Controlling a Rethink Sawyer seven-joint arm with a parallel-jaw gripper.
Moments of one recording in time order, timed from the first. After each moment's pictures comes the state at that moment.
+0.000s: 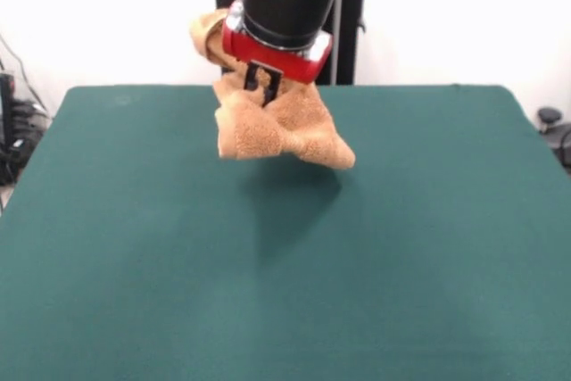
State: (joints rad) arm -0.16 -0.60 -0.05 1.41 -0.27 1.03 1.99
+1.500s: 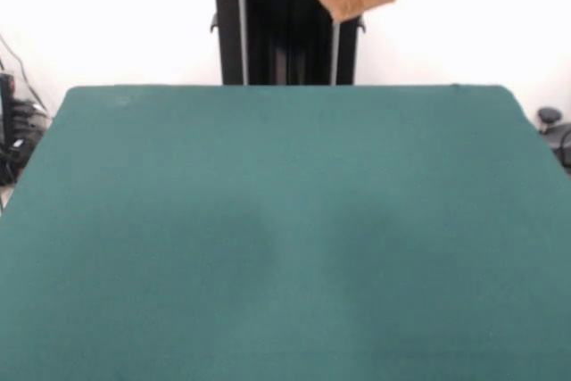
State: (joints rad) arm -0.10 -1.02 -0.07 1.33 -0.25 1.32 1.99
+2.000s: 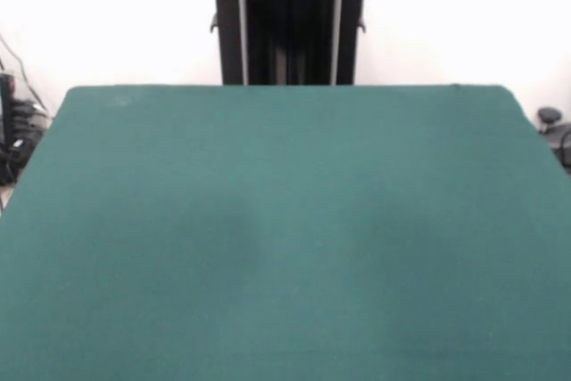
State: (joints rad) arm -0.10 -1.12 -0.07 1.32 -0.24 1.42 1.99
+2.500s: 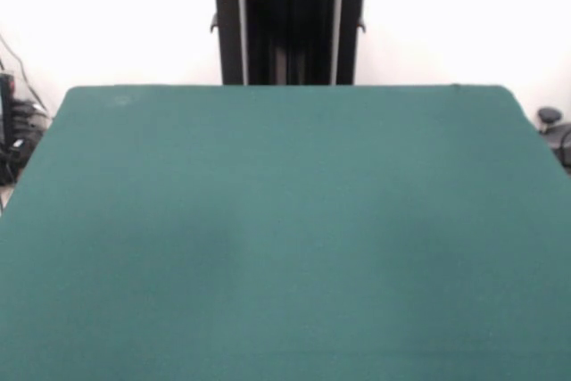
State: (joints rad) arm -0.09 -1.14 -0.07 1.21 -0.24 1.54 1.99
